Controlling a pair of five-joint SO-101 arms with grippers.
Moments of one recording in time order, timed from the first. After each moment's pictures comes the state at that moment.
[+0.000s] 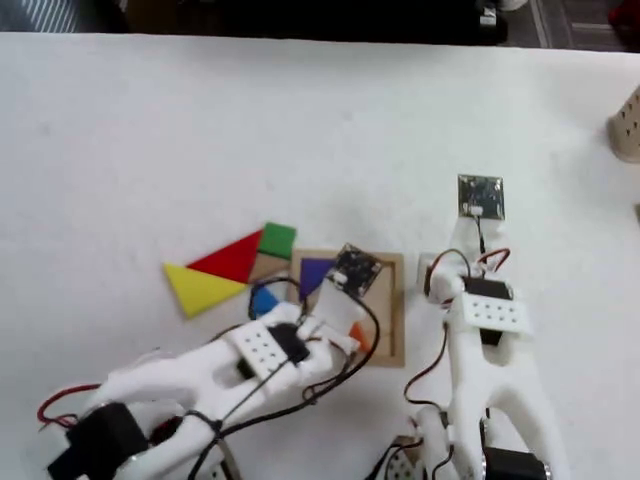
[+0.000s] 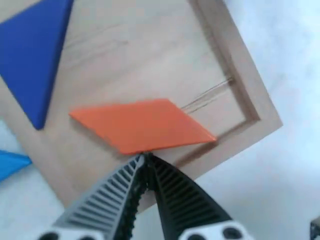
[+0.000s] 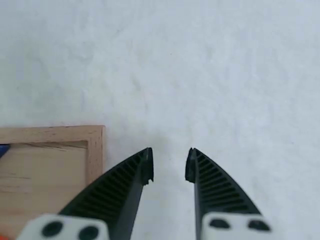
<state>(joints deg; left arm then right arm) 47.3 -15.3 61.5 32.7 20.9 4.2 -28.9 62.9 32.5 4.9</state>
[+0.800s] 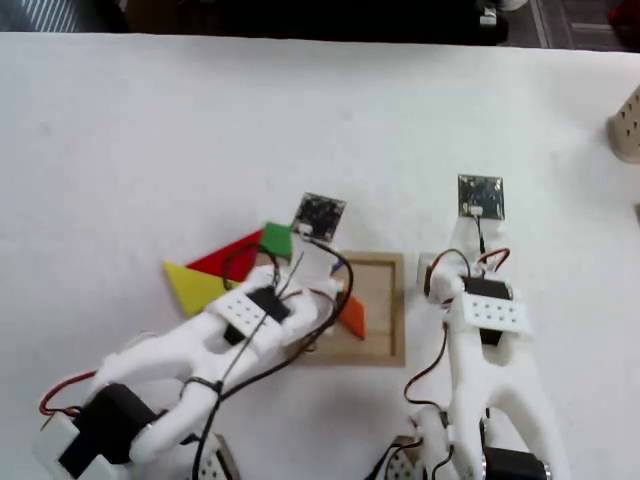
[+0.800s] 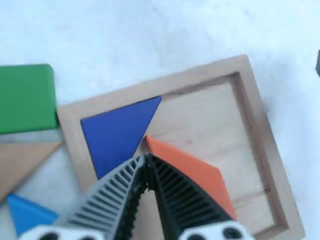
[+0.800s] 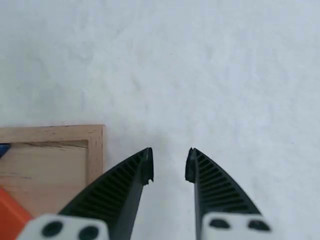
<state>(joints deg) 33.8 -11.9 58.9 18.5 21.1 4.2 -28.9 62.9 32.5 4.9</state>
